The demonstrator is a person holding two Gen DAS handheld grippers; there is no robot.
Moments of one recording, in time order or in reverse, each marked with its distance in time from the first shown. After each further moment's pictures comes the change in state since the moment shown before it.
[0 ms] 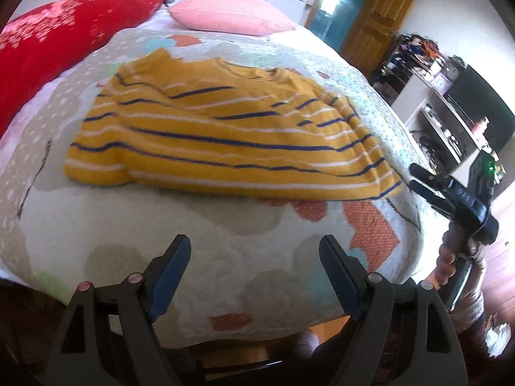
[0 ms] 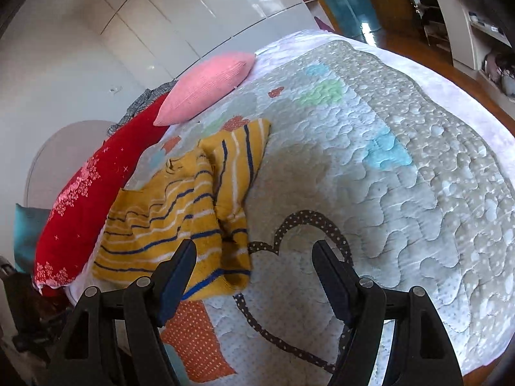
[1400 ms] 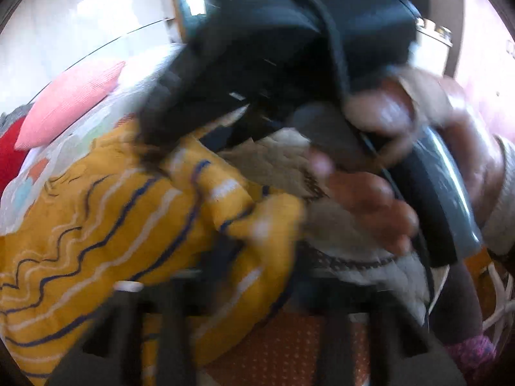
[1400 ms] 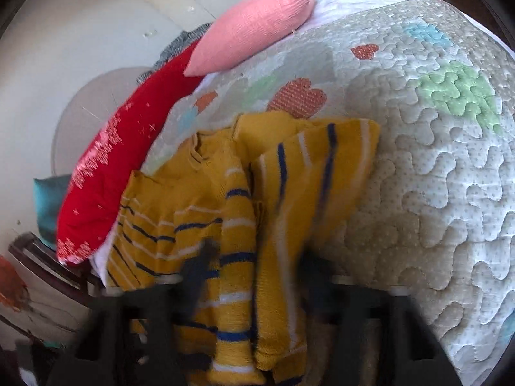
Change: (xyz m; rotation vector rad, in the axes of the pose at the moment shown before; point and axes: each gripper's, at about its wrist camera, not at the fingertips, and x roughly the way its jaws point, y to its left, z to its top) left arm 0.133 -0.181 0.039 0.611 -0.051 -0.044; right arm 0.154 0.029 0.096 -0.105 0.308 0.211
